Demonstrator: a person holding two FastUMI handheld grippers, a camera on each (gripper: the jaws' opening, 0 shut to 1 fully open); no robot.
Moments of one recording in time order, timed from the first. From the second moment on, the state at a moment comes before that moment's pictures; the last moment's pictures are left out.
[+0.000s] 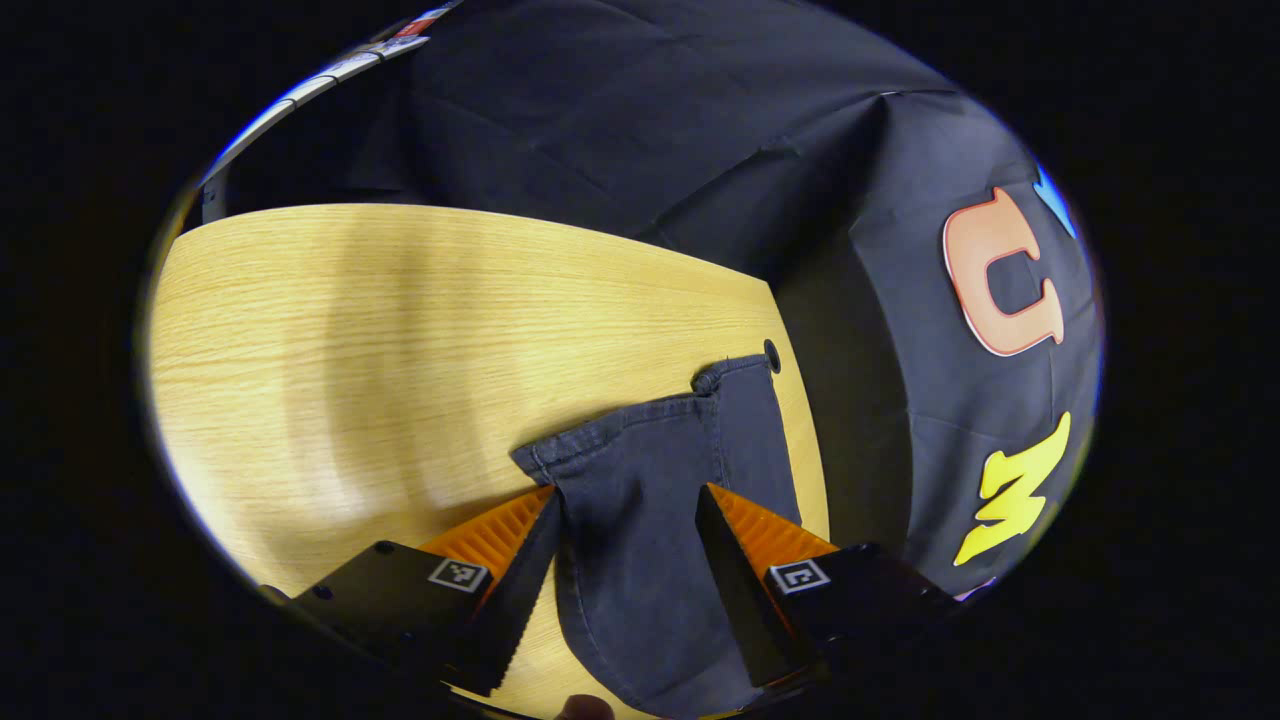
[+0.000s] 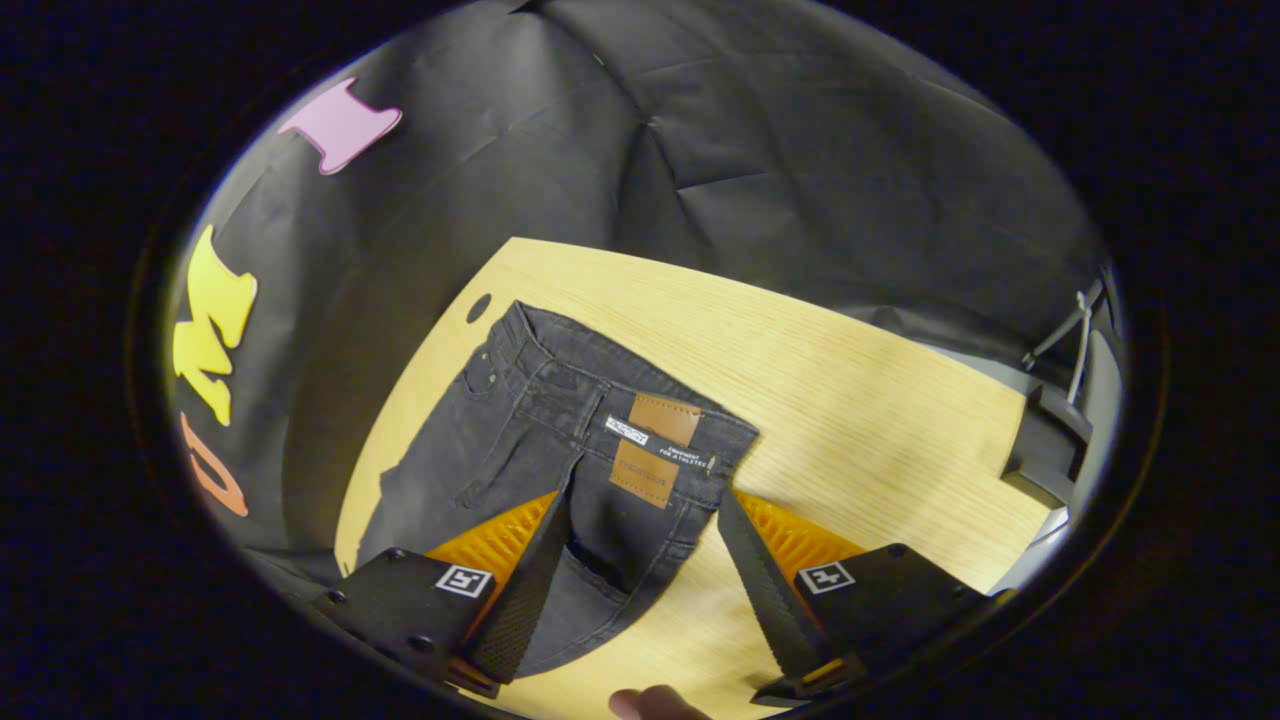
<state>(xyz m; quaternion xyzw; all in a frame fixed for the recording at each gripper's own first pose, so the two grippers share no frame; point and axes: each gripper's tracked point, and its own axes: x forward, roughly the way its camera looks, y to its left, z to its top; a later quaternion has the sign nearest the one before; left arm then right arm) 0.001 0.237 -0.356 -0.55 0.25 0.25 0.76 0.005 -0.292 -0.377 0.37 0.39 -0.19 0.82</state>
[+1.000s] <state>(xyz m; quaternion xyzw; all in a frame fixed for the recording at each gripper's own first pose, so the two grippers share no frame) 0.012 0.224 -0.350 -0.57 0.29 0.24 0.72 -0.004 -0.305 -0.372 0.44 0.40 -0.22 0.77</state>
